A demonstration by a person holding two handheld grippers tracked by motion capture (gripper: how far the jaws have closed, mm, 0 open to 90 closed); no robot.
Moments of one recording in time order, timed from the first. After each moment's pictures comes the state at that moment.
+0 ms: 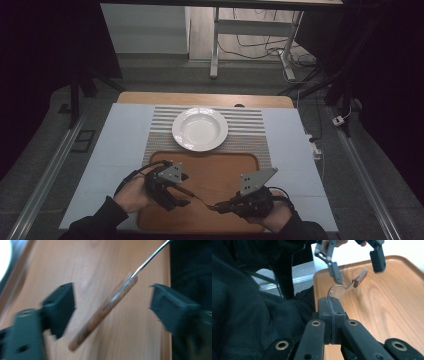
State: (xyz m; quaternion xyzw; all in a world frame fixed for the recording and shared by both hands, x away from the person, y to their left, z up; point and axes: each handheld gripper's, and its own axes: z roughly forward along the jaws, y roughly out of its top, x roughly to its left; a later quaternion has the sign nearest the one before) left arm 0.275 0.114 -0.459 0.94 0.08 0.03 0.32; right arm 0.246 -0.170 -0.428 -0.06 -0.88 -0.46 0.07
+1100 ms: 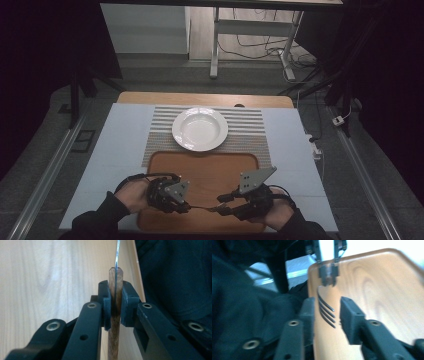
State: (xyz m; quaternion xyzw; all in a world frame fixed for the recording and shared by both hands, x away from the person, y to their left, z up) left arm 0.260 0.102 -0.463 0.97 -0.04 -0.02 0.24; right arm 0.252 -0.172 -0.431 -0.07 -0.89 -0.44 0.05
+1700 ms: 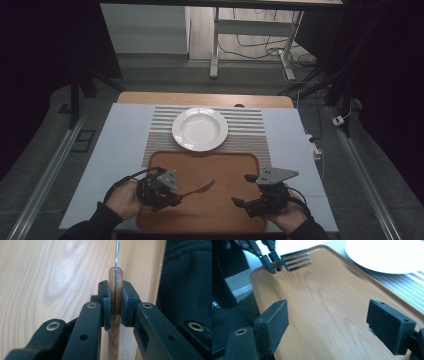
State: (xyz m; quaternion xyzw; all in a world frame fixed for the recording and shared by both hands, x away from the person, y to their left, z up) left arm 0.261 0.130 -0.466 0.95 0.16 -0.02 0.25; right arm 0.253 -0.209 -0.435 -0.23 -0.87 -0.44 -0.10
